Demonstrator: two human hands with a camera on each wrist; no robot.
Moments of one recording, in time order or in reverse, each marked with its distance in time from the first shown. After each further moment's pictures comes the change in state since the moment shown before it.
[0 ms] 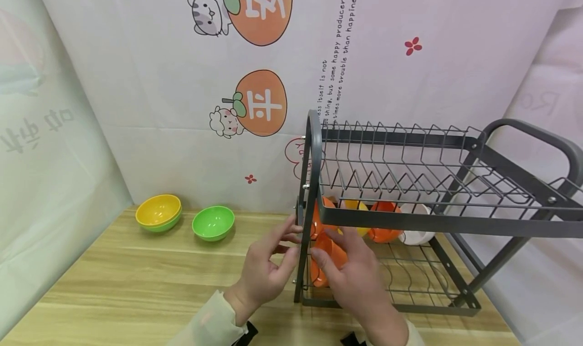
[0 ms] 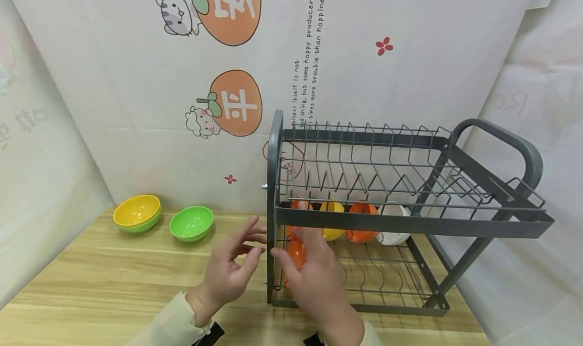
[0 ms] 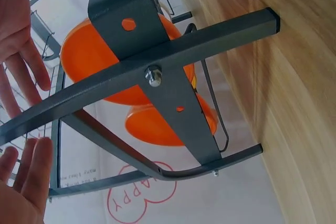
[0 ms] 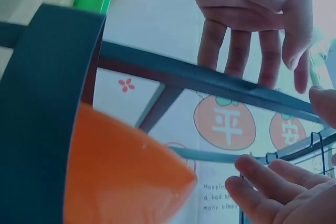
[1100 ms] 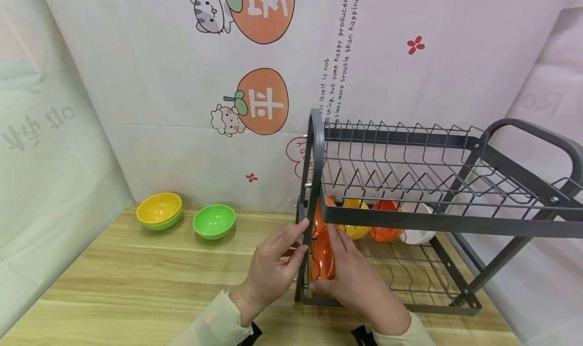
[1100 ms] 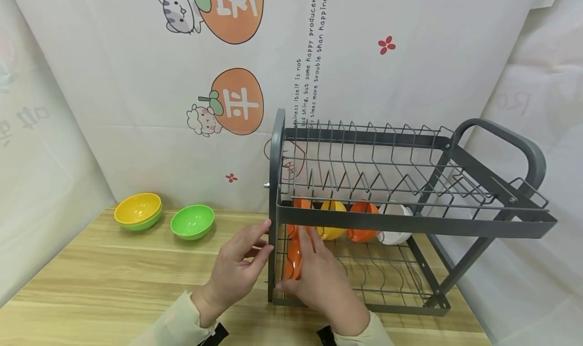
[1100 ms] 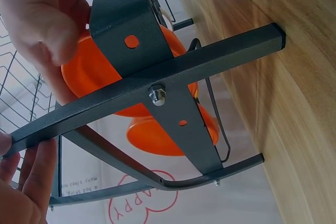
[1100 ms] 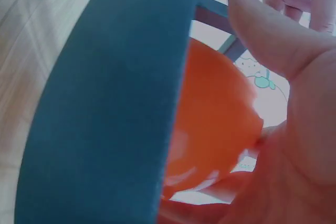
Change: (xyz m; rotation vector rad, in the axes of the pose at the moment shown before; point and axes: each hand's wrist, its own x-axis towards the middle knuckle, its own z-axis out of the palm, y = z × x) left_hand 0.000 0.004 0.008 0.093 -0.025 0.015; right_hand 0.006 0.041 0.008 -0.418 -0.465 0.235
